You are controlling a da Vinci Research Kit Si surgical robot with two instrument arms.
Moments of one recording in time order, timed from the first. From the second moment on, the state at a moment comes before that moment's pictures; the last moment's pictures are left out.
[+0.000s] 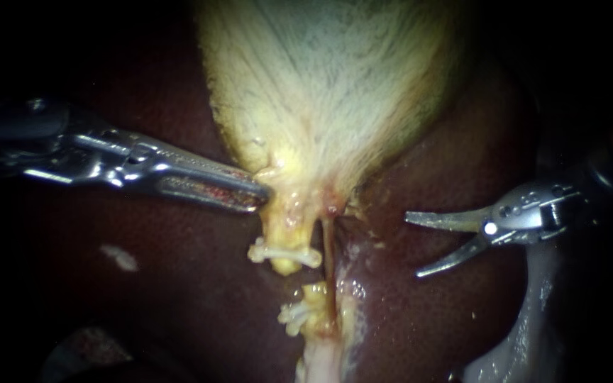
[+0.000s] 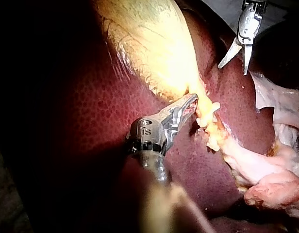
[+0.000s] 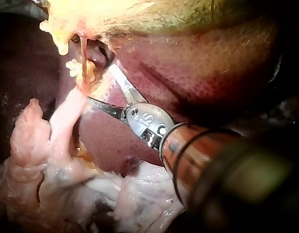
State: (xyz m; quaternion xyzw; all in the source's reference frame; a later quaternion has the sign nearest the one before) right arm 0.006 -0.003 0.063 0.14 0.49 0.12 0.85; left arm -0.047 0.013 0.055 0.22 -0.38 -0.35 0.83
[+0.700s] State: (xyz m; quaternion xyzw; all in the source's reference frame) right arm 0.006 -0.003 0.063 0.14 0.49 0.12 0.85; left arm -0.051 0.008 0.061 0.23 -0.38 -0.33 0.83
